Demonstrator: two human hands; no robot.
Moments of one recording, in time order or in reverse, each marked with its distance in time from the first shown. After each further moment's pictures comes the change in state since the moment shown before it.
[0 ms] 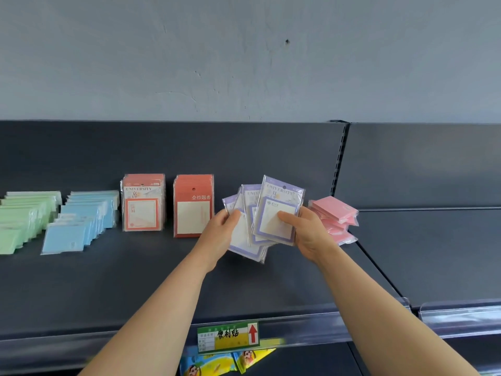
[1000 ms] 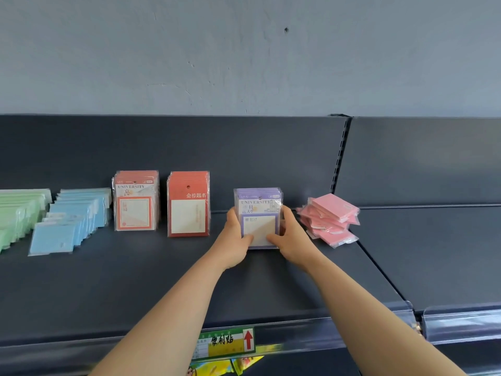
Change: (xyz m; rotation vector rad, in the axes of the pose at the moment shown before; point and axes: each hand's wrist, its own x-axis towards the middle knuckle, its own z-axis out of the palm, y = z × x) left_hand 0.016 -0.015 0.030 0.491 -0.064 0.041; right_hand 0.001 0.028 -0.001 -0.597 -0.107 -0.166
